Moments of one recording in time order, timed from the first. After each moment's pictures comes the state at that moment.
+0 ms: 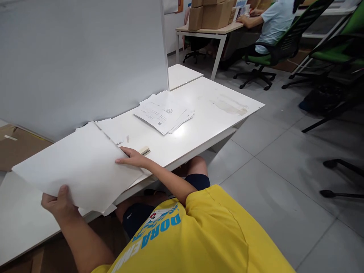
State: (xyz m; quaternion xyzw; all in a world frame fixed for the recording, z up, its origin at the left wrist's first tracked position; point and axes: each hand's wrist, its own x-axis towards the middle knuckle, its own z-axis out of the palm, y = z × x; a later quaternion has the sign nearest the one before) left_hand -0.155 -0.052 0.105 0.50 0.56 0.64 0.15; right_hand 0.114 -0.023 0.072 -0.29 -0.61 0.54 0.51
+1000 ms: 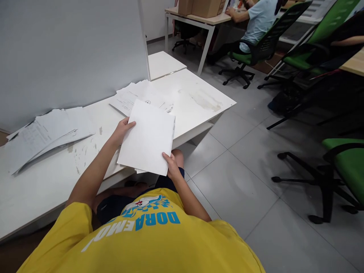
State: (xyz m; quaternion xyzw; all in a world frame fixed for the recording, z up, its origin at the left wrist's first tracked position) left_hand 0.138 0.048 0.074 0.63 0.34 0.28 0.64; right_hand 0.264 -0.171 -0.033 -0.47 -0.14 0.52 0.70
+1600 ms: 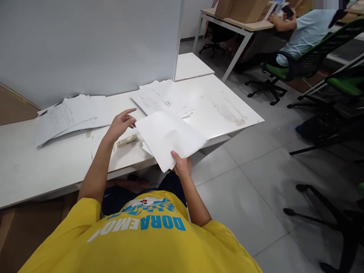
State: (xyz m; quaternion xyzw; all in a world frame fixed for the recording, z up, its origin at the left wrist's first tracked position) left_hand 0.070 0.045 0.103 0.75 0.40 0.31 0.44; right_hand 0.261 -0.145 -0.024 -0.48 -0.21 0.43 0.73
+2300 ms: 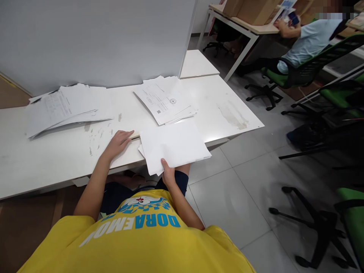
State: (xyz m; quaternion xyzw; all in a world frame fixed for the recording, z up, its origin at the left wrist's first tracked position) left_hand -0.004 0.018 0.008 0.88 0.36 0.25 0.21; right_hand 0.197 -0.157 -0.053 -0.47 -0.14 0.45 0.74
